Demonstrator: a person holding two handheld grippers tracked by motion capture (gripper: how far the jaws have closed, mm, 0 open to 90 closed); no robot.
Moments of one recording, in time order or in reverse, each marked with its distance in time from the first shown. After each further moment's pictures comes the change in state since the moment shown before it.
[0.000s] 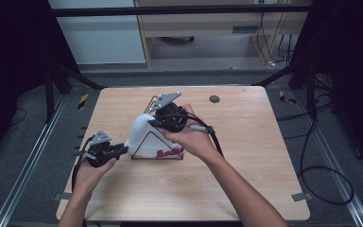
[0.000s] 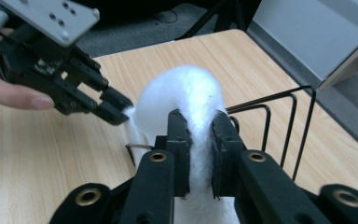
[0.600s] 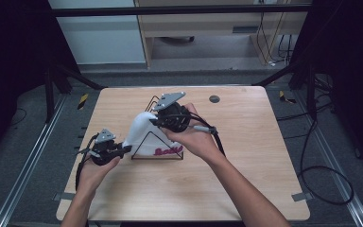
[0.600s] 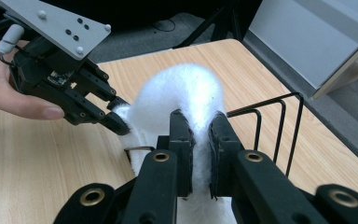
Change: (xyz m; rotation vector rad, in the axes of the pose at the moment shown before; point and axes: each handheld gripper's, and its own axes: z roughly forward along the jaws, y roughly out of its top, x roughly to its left) left arm -0.006 0.007 0.010 0.004 -0.011 0.015; right arm 0.000 0.000 -0.011 -0.033 -0.009 -0.013
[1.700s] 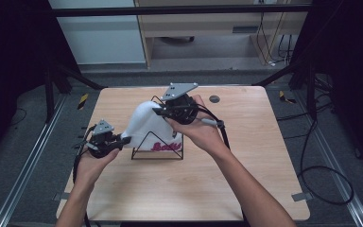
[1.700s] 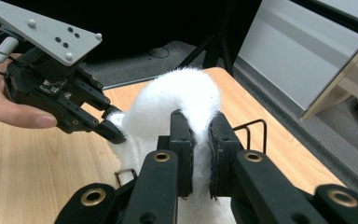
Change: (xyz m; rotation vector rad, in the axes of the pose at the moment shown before) left arm -0.005 0.032 -0.016 -0.041 0.018 0.032; right arm -0.016 0.009 -0.024 -0.110 -0.020 0.010
